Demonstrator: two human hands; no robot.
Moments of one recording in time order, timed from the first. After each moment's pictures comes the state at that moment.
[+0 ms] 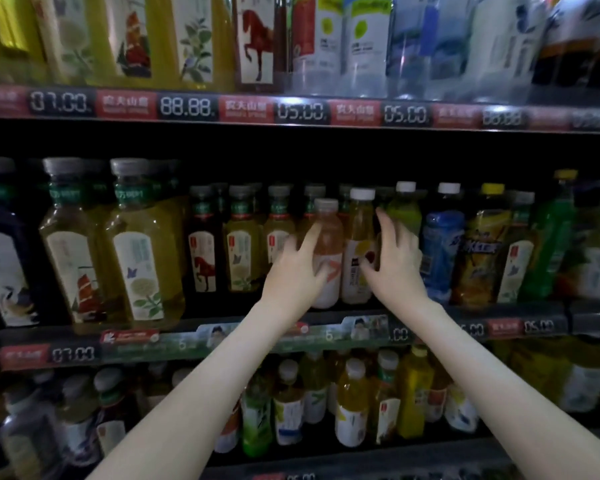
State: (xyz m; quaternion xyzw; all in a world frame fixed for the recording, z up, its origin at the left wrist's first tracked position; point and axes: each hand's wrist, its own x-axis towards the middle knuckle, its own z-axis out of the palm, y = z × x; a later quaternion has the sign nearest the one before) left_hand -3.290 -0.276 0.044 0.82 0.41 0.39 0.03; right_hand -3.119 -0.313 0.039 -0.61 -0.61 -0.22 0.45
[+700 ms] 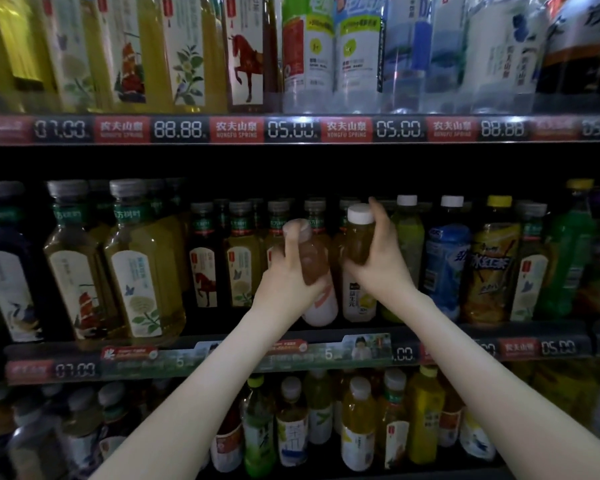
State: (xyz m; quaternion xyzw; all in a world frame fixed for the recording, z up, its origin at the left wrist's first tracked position) left_hand -3.292 -0.266 0.049 0.79 0.40 0.47 0.05; right_hand -3.123 -0.286 0.065 -0.54 -0.64 -0.06 0.54
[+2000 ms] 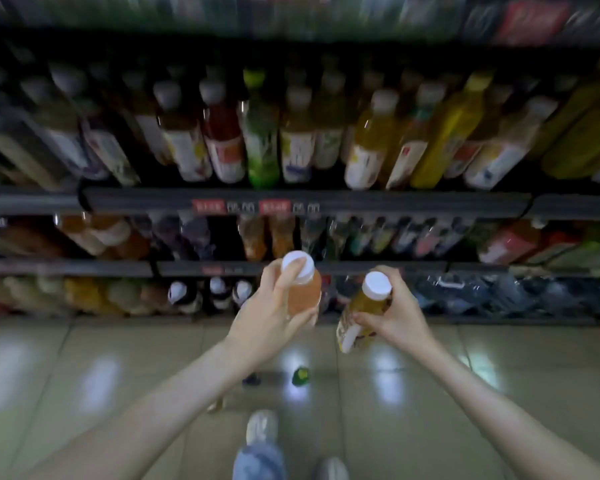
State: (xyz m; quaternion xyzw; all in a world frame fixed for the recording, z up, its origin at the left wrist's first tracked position) left_hand -3.383 -0.489 -0.295 0.82 0.44 0.28 0.25; right_hand -3.161 -0.533 -0.303 -0.70 -0.53 0.35 0.32
